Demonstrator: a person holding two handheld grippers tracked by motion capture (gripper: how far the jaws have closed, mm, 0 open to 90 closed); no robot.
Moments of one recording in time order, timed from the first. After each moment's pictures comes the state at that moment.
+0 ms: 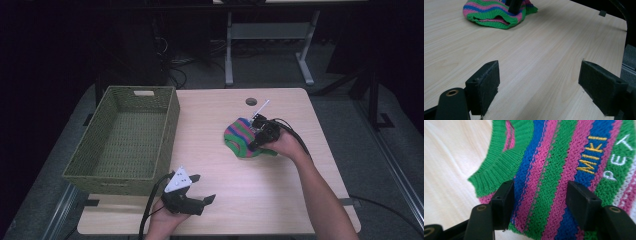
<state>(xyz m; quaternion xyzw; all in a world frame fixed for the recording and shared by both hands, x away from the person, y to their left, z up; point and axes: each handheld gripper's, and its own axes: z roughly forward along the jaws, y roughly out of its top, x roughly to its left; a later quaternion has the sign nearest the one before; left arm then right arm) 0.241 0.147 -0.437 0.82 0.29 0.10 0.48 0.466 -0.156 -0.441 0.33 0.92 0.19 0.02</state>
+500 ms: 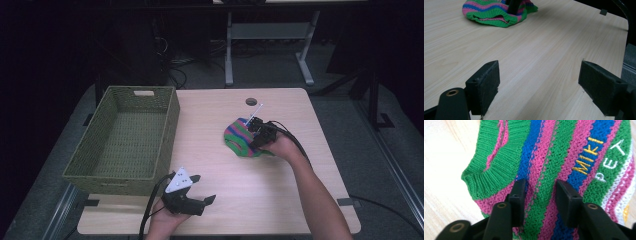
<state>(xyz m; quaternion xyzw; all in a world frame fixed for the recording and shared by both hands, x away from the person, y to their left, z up) 0.241 0.145 -0.439 0.82 0.29 0.10 0.48 0.457 -0.144 -0.442 0.32 0.93 0.16 0.07</state>
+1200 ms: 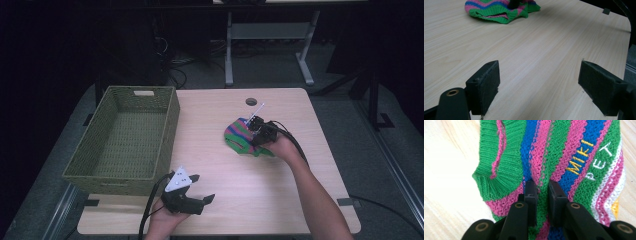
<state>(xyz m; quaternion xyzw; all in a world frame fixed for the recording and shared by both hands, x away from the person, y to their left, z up) 0.243 0.148 -0.439 0.82 0.30 0.10 0.48 0.456 -0.145 -0.439 0.34 0.92 0.17 0.08</state>
